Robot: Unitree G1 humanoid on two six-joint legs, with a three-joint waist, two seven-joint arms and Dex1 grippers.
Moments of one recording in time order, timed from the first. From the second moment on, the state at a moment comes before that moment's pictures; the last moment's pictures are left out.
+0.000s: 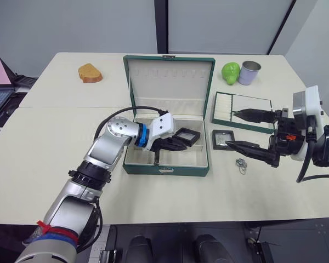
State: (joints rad) left arm -0.78 0.50 -0.31 0.20 -0.15 0.31 -1.26; right arm -0.37 -0.93 -0.29 -0.57 0.93 0.80 0.83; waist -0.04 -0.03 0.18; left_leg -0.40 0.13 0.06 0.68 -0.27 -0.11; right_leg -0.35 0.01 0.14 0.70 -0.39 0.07
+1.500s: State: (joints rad) left arm -0.81 0.37 -0.31 0.35 -0.09 0.23 -1.13; right arm -0.37 -0.93 -0.29 -0.58 0.94 0.81 0.81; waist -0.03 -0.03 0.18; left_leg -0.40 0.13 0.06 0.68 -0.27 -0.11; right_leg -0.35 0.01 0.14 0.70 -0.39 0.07
